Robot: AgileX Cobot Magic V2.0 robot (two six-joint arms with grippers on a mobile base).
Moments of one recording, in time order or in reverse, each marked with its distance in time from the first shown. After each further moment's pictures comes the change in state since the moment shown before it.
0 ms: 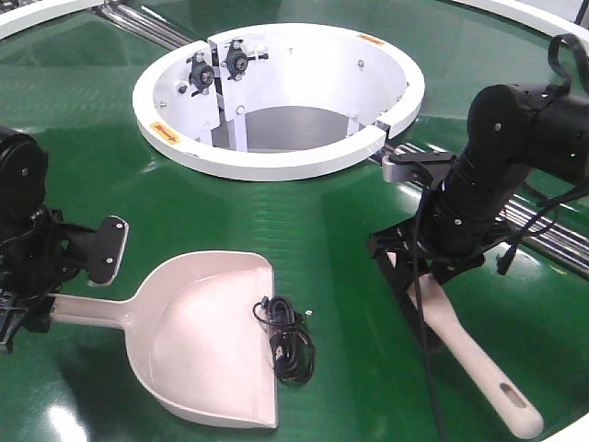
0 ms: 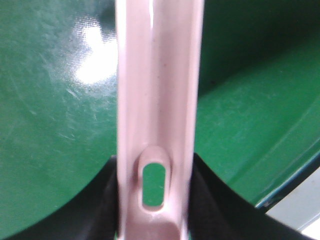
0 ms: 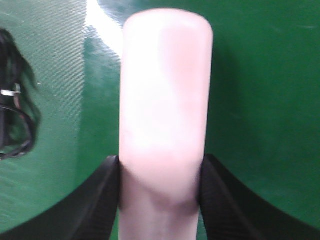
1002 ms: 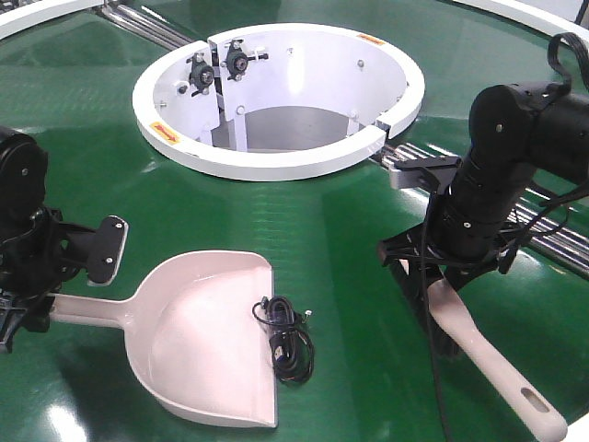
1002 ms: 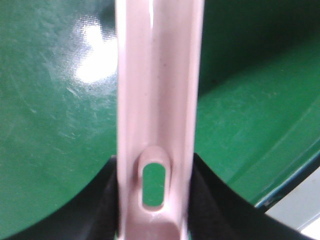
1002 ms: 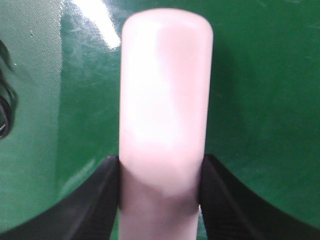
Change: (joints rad) left arm 0.000 0.000 0.000 0.003 0.000 -0.003; right arm 0.000 -0.012 0.000 -0.061 0.060 0.017
